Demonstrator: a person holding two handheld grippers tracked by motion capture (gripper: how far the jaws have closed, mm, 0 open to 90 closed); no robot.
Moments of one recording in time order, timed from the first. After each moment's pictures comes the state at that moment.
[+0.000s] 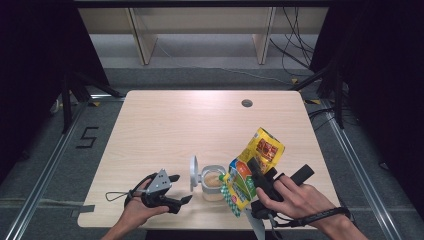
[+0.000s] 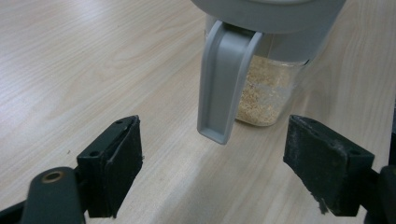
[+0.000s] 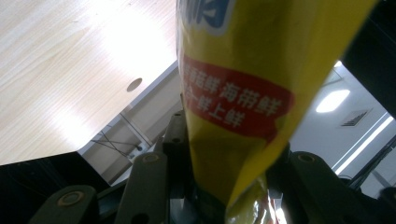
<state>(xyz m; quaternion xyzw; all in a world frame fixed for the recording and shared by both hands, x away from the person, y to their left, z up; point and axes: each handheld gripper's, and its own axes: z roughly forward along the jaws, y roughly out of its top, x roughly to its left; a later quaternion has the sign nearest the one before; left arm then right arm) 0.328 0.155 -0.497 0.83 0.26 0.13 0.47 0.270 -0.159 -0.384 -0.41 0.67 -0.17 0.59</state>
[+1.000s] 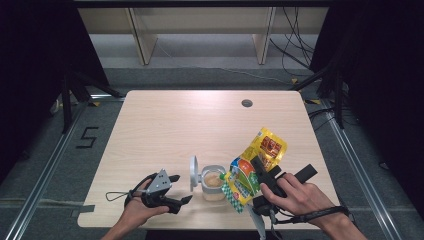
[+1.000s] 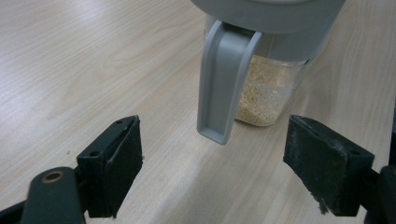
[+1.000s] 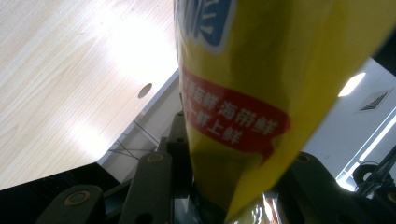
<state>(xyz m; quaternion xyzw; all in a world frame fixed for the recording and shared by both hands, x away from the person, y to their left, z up) 0.329 0.155 -0.497 0.83 0.26 0.13 0.47 0.277 -0.169 -0.391 -0.35 0.72 -0.13 0.59</state>
